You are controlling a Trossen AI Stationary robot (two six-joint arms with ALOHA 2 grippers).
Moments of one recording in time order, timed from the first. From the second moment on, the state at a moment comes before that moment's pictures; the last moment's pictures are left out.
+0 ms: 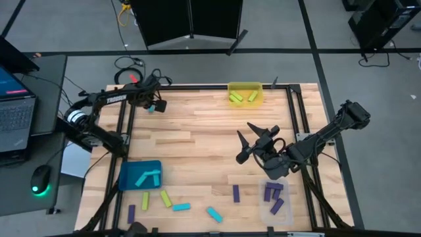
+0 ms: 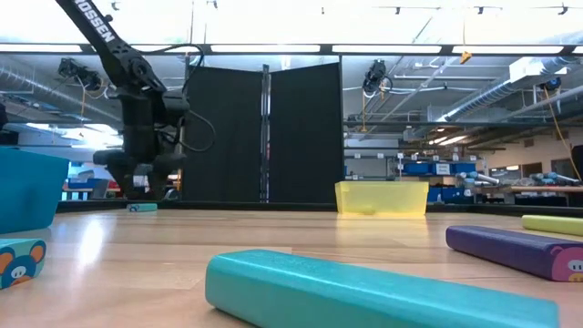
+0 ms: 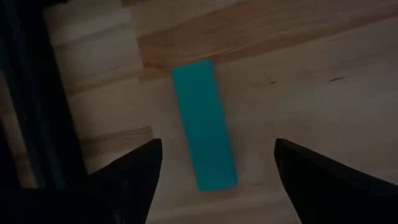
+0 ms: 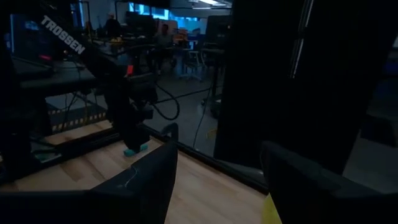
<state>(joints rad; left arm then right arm) 0.96 1.47 0.77 -0.58 -0.19 -0.34 0.54 1.38 1.01 -0.02 1.45 0.34</state>
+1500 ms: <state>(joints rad) 0.97 1.66 1.01 -0.88 -0.22 -0.47 0.47 1.38 0.95 -0.10 1.42 0.45</state>
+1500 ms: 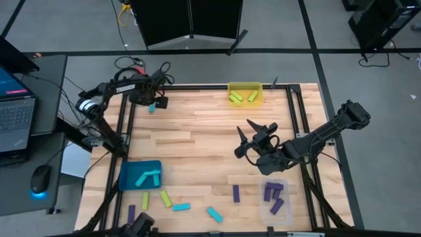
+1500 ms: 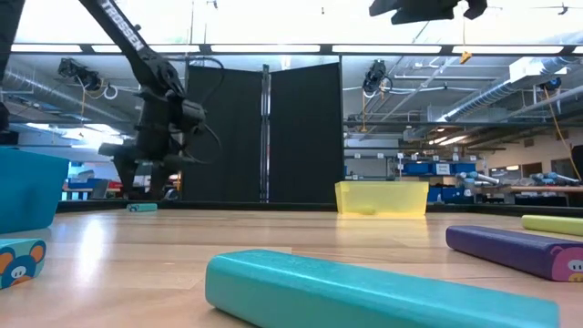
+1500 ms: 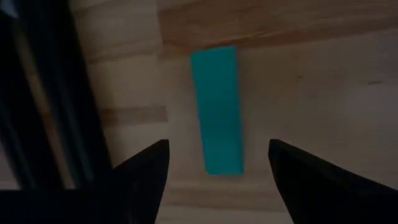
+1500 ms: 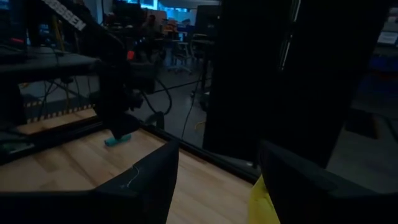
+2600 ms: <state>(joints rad) 0.97 1.73 0.99 -0.76 -0.13 -0.39 0.47 1.38 0.95 -0.08 1.42 0.42</state>
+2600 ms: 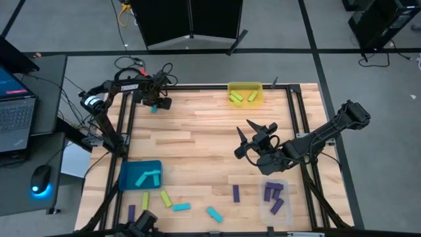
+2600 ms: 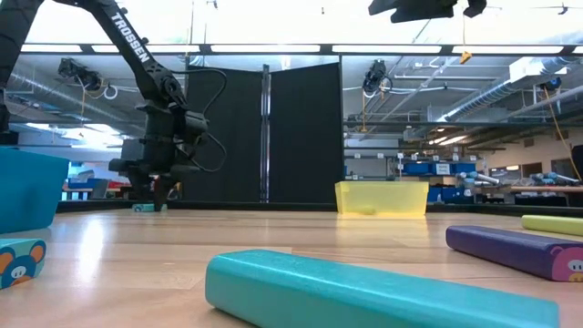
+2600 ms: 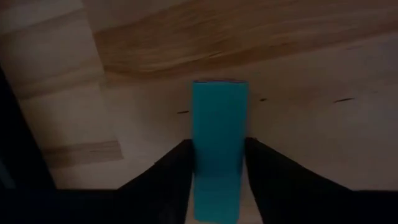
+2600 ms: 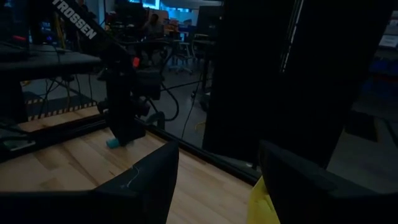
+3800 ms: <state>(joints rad) 0.31 1.07 0.99 -1.47 0.10 -0.32 0.46 1.38 0.95 -0.02 1.42 0.34</state>
